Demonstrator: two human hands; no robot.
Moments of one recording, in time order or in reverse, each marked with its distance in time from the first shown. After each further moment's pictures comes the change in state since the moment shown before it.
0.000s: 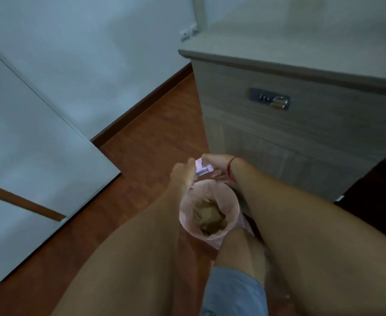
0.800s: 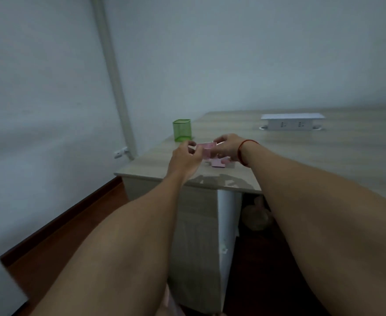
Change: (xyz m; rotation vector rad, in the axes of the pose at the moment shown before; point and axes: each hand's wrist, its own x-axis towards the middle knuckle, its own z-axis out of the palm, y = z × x) left_hand -0.258 0.258 0.043 -0.001 -0.082 1.056; right_hand -0.347 -0.036 -0.196 -0.008 0.649 -0.546
